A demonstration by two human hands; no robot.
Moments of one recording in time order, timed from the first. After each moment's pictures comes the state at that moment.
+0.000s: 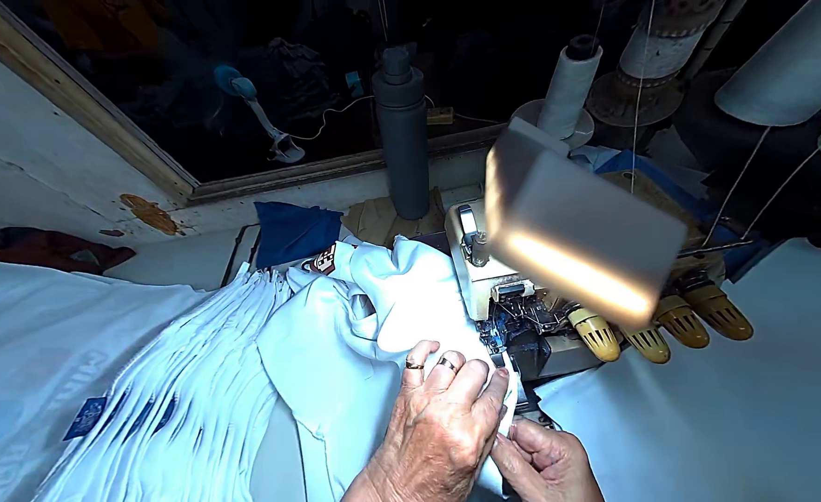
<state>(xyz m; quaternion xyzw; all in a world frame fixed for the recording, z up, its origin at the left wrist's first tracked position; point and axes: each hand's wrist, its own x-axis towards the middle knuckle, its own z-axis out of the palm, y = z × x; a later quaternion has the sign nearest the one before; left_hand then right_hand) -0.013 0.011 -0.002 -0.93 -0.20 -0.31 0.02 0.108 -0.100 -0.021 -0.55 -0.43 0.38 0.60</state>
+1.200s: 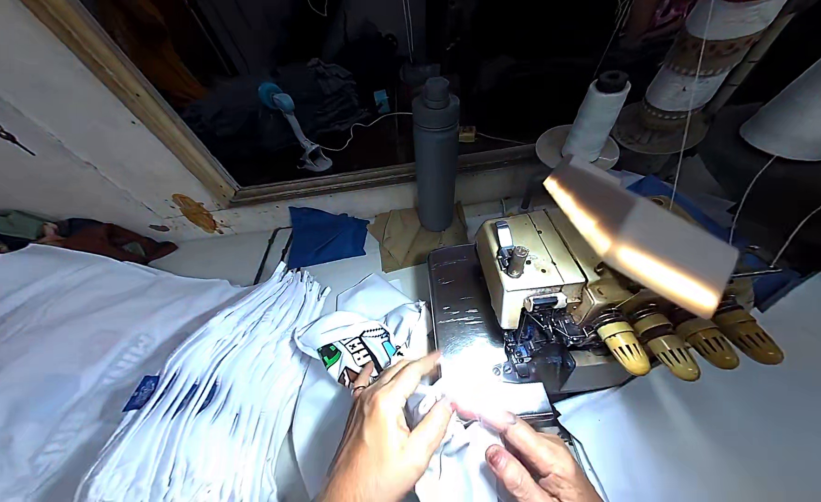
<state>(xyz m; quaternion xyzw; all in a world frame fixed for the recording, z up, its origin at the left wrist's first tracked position) -0.069 0.010 0.024 -0.81 -0.44 -0.30 -0.23 0.114 -0.080 -0.018 -0.44 -0.63 0.37 0.53</state>
